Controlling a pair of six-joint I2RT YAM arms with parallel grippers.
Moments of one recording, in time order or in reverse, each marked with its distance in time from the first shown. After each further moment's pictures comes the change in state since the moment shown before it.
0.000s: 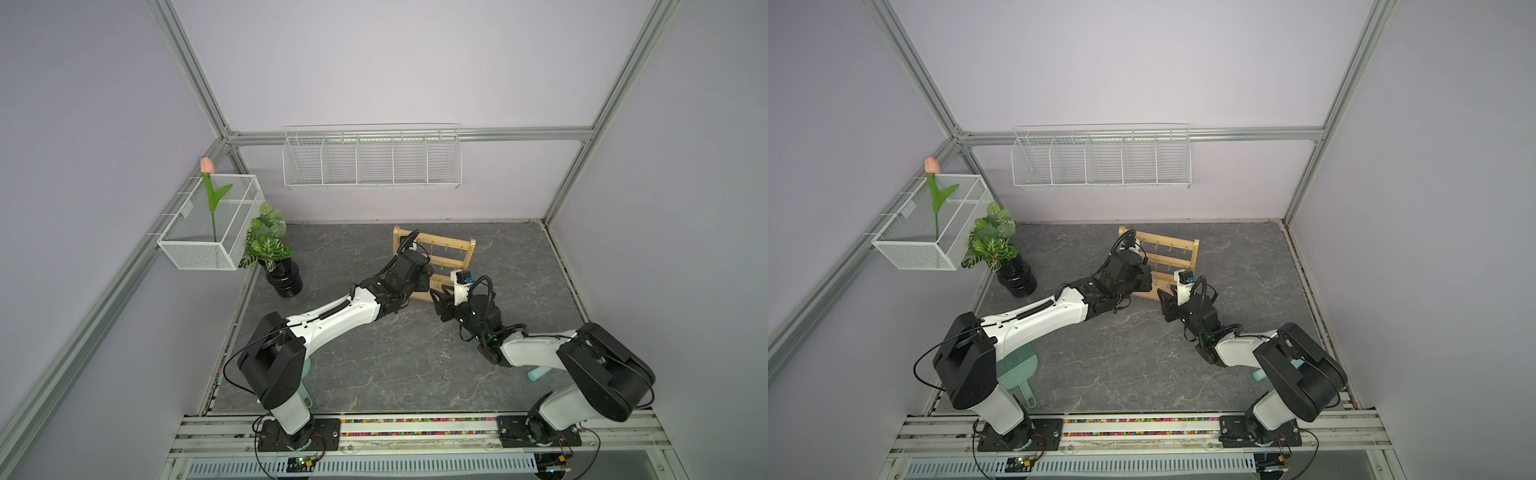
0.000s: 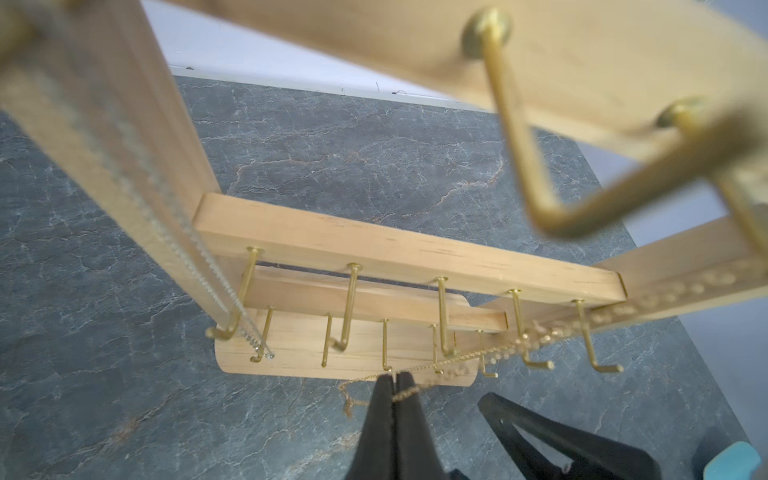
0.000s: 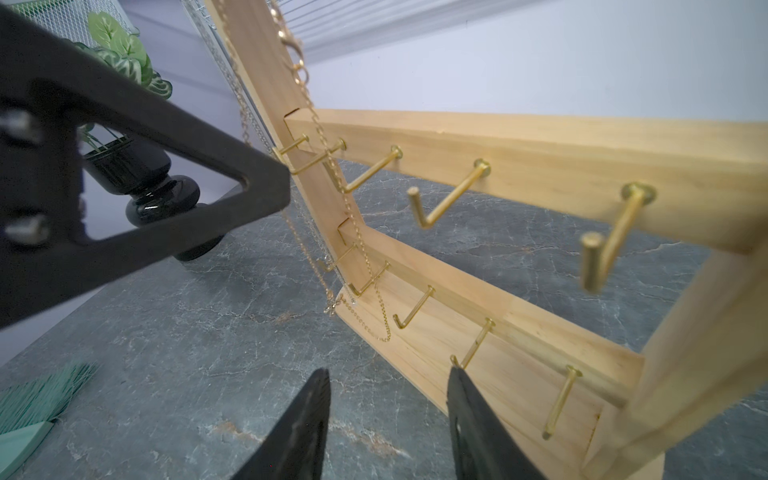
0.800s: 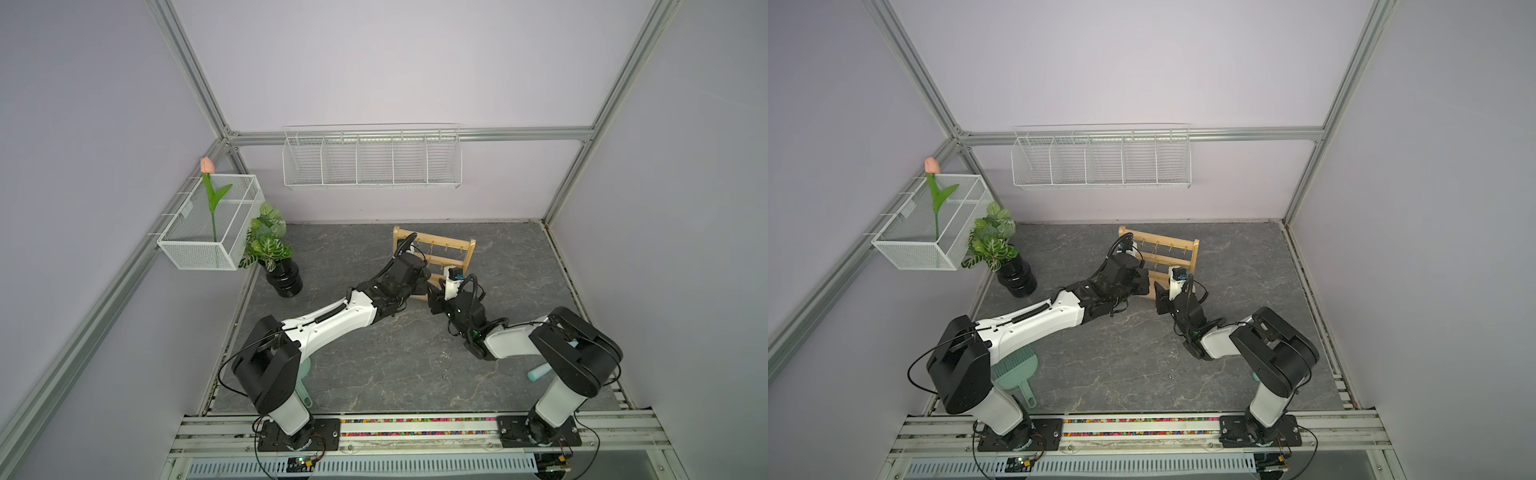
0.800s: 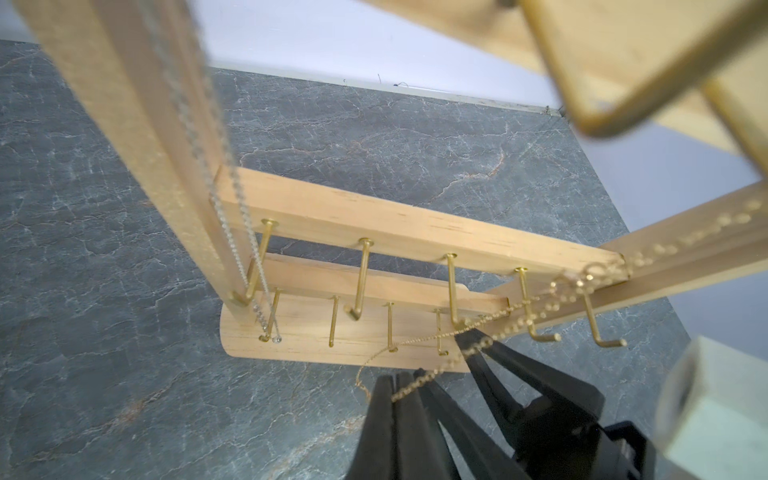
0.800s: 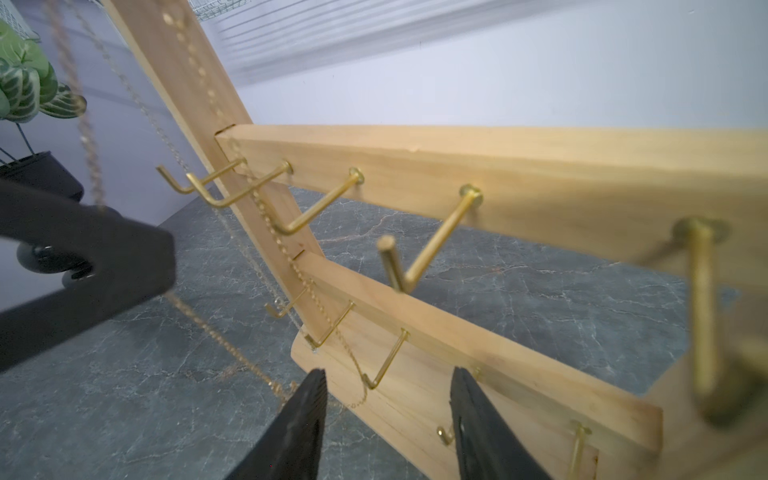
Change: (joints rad) left arm 0.000 -0.035 -0.049 0.016 0.011 -0.014; right arm 0.051 0.167 0.100 0.101 0.212 0.000
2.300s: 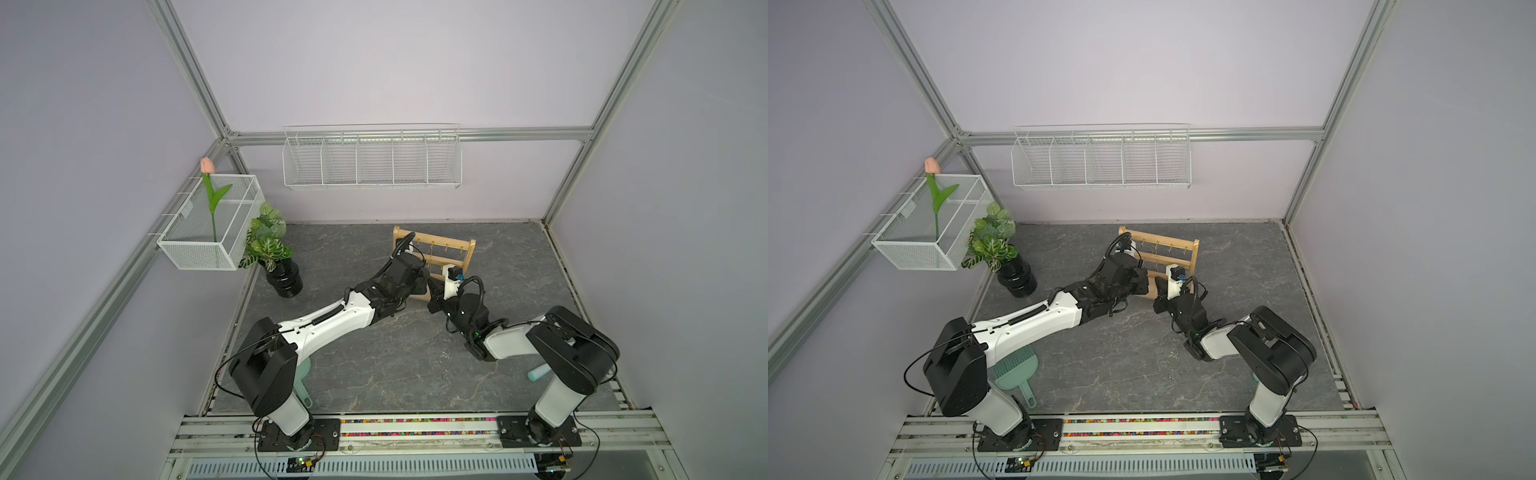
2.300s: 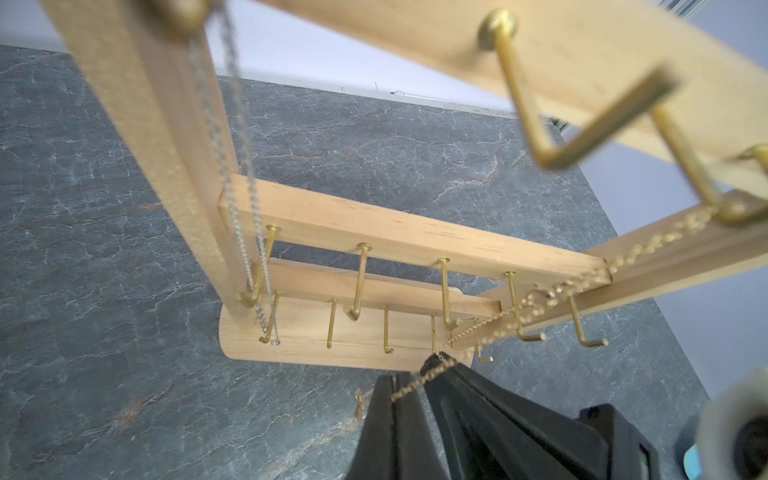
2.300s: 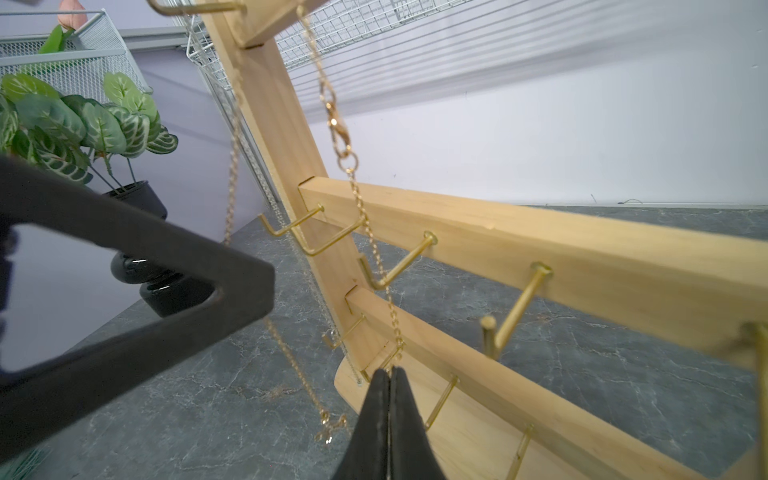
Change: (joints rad) left arm 0.003 -0.019 -0.009 0.005 -0.003 -0.004; right arm -0.003 0.007 -0.019 0.151 -0.110 -0.030
